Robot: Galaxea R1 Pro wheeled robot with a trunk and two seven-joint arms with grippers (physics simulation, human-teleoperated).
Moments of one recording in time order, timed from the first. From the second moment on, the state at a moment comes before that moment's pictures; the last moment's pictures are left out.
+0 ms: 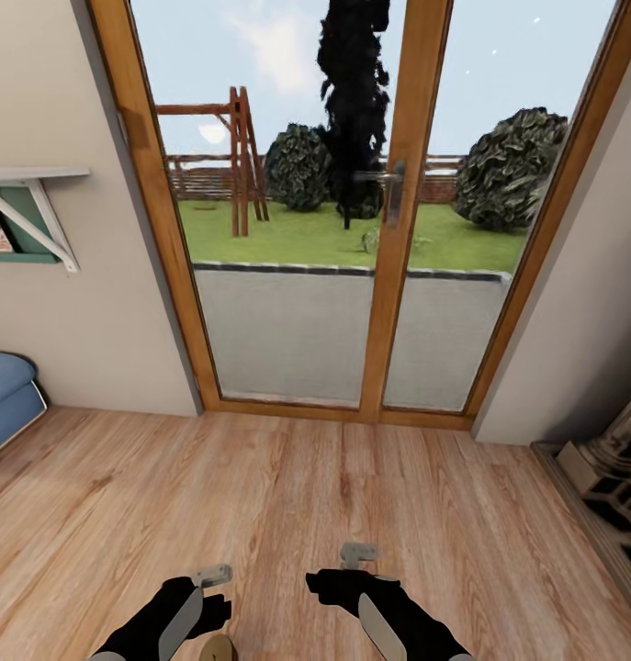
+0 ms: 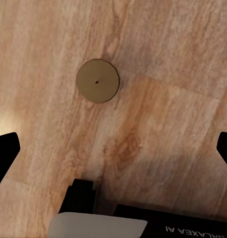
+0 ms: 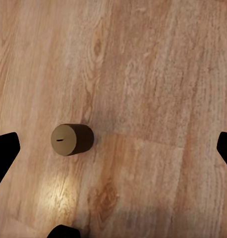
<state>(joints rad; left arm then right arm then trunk) -0.48 0.02 -0.23 -0.47 0.48 0.53 0.26 -0.48 0.16 0.44 -0.53 -0.51 0.28 -0.03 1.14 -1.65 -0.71</state>
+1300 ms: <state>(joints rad) -0.57 0.08 -0.23 -0.48 0.49 0.54 0.26 -0.48 0.16 0.43 -0.53 -0.51 0.24 -0.03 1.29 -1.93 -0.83</state>
